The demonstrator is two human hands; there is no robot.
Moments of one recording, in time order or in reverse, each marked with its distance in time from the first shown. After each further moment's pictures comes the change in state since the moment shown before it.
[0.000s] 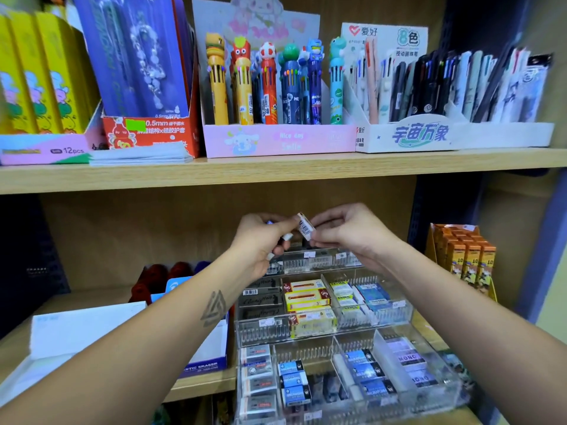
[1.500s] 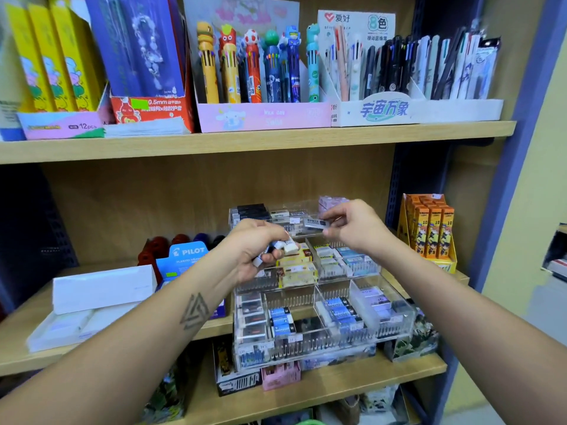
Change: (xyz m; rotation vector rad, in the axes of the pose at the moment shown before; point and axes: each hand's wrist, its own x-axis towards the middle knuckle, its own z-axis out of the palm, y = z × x) left_hand -0.080 -0.018 -0.011 0.071 -0.139 -0.211; right_hand -0.065 0.024 -0.020 -0.638 0.149 -0.043
